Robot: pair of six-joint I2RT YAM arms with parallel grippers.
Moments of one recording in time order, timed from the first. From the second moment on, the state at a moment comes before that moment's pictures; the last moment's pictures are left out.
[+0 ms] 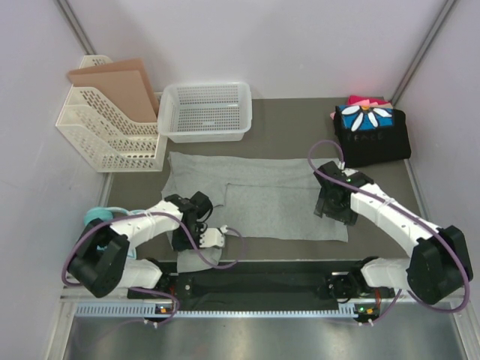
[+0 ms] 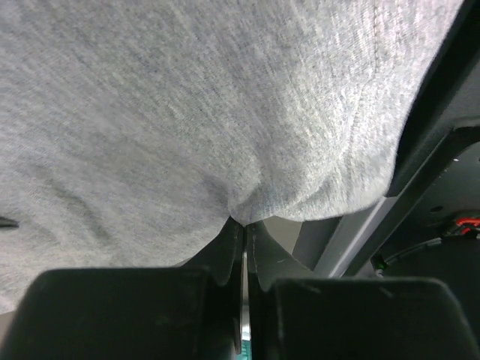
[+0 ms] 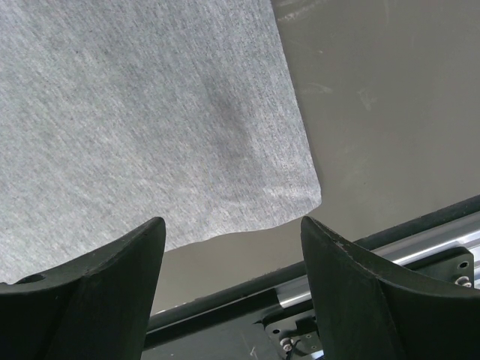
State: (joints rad) left arm -0.61 1.32 0.62 -0.97 0.04 0.93; right arm 0.48 1.24 0.85 -0.99 0.35 0.81
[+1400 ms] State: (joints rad) left arm -0.47 1.19 0.86 -1.08 -0.13 0.96; right arm 0.53 1.44 0.75 -0.85 0.33 0.91
